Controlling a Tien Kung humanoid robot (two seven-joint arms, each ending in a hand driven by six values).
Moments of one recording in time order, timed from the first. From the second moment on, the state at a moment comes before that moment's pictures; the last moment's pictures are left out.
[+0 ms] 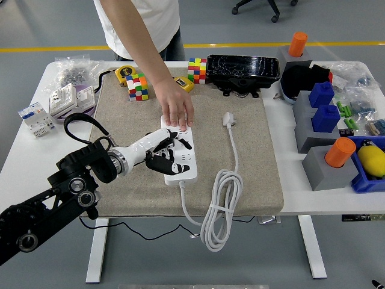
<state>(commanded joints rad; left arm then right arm) -0.47 0.30 -0.80 -1.53 1.43 -0.08 0.48 -0.05 -0.33 1.16 0.47 -0.80 0.05 -0.17</state>
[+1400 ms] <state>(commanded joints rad) -0.49 0.29 -0.74 -1.49 1.46 -0.18 0.62 -0.05 -0.34 1.16 0.47 -0.80 0.05 -0.17</state>
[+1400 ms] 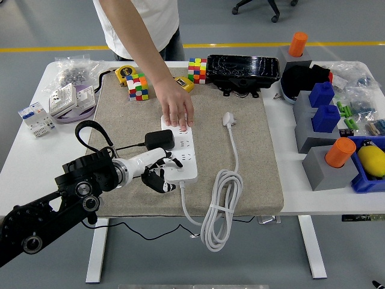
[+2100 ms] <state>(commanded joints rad) -0.48 0.28 -0.76 -1.46 1.44 -0.18 0.60 -0.06 -0.33 1.17 0.47 -0.80 0.05 -0.17</state>
